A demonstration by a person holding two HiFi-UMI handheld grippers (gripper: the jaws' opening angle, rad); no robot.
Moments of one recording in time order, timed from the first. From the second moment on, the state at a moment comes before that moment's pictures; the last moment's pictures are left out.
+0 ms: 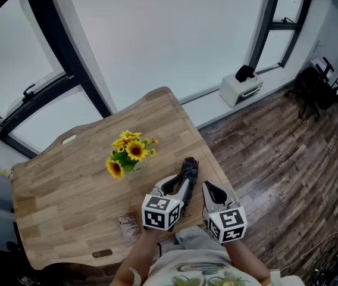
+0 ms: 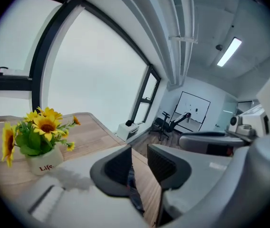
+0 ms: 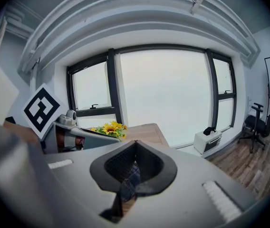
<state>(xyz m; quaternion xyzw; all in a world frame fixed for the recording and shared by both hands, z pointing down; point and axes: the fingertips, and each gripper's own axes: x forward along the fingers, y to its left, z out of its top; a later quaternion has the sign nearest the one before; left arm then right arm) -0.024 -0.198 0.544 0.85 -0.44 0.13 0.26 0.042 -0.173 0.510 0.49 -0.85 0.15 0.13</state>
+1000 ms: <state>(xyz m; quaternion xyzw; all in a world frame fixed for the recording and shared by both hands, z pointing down) -0.019 -0.136 0.473 0.86 -0.47 0.08 0.18 0.050 -0.118 0.467 0.47 -0.87 0.11 0.09</state>
